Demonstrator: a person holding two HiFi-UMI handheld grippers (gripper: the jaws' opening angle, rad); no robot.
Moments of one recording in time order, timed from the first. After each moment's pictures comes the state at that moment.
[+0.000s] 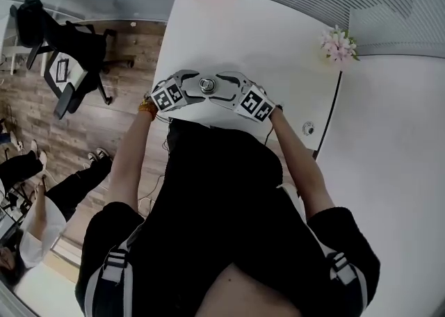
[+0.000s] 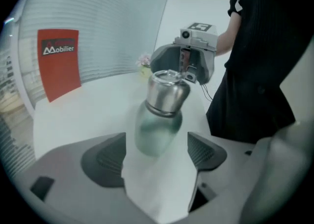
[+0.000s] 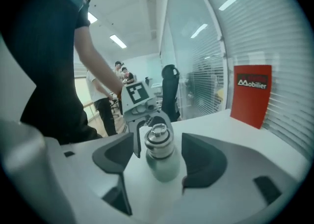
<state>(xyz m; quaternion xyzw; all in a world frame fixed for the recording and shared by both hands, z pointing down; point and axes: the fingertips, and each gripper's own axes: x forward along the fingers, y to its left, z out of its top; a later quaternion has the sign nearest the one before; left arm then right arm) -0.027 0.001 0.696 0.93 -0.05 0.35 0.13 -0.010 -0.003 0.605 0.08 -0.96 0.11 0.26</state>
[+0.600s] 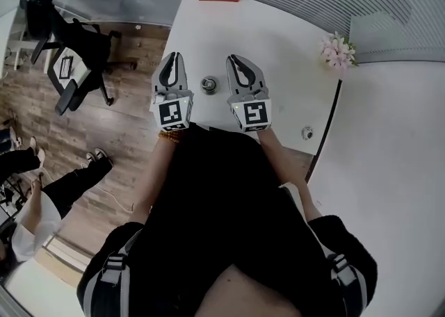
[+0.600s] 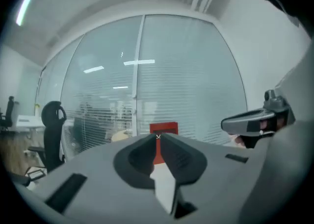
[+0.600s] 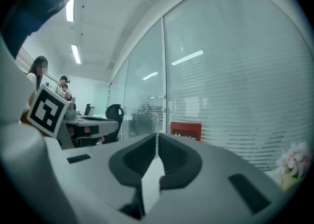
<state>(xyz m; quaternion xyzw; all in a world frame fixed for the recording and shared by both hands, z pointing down) -0.111 -0.091 0.466 0.76 -0.65 0.04 0.01 0.033 -0.091 0.462 0.46 -0.89 0.02 0.06</state>
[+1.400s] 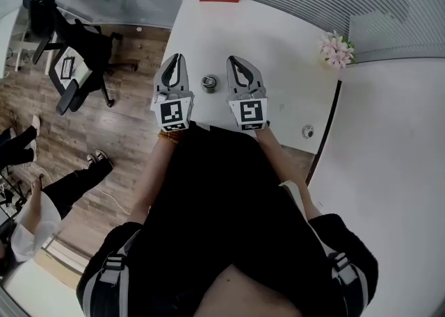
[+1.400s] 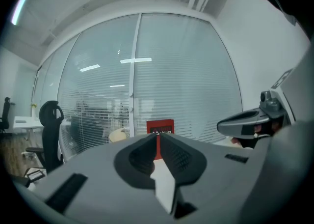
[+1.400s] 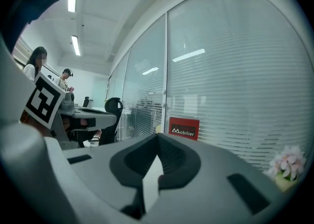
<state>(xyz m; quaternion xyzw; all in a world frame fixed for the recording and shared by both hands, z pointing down) -0.104 -0.079 0.469 0.77 -0.63 0.06 0.01 0.031 -0.081 0.474 0.47 -0.88 0.01 0.10</state>
